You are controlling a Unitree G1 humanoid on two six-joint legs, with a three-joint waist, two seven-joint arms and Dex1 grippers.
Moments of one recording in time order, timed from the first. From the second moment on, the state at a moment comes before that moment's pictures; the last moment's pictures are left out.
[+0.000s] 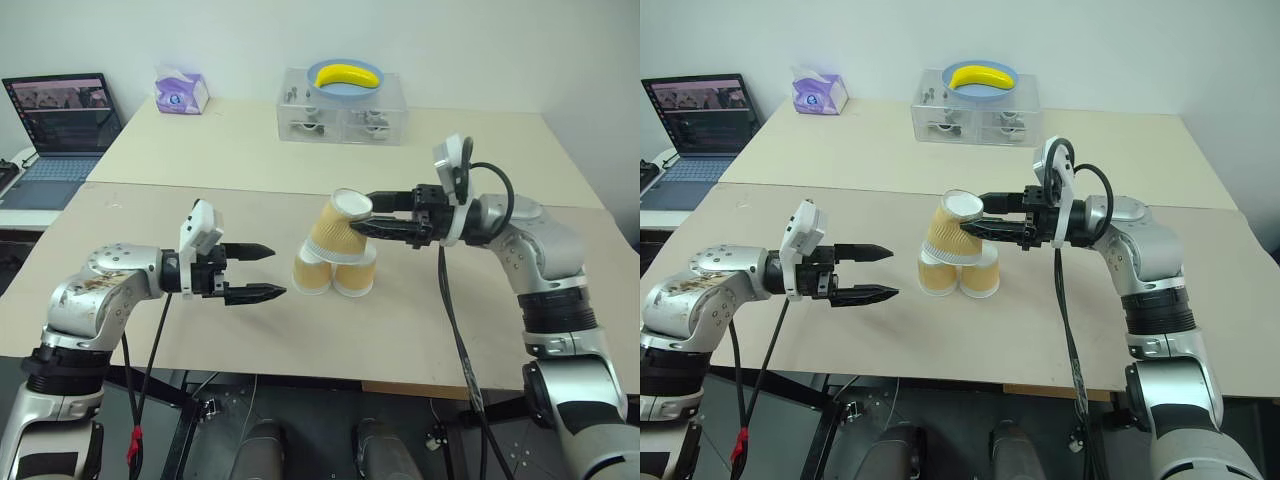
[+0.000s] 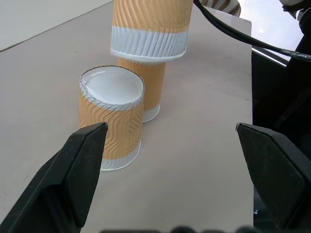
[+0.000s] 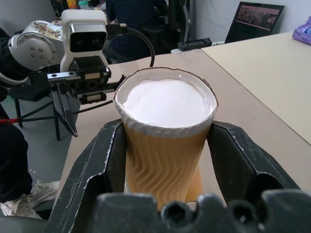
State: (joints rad) left arm -0.47 0.78 0.02 -0.13 -0.59 0.66 -1.19; right arm -0.82 -0.56 0.05 0.14 0.55 0.55 1.18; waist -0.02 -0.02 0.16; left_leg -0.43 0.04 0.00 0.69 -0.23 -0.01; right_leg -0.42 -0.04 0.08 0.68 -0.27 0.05
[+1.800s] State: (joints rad) left arm -0.43 0.63 0.19 -0.18 -0.69 0.75 -0.91; right arm -0.53 -0.59 -0.32 0.11 0.44 0.44 0.68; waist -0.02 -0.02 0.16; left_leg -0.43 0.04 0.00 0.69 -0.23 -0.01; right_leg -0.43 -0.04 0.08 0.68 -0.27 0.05
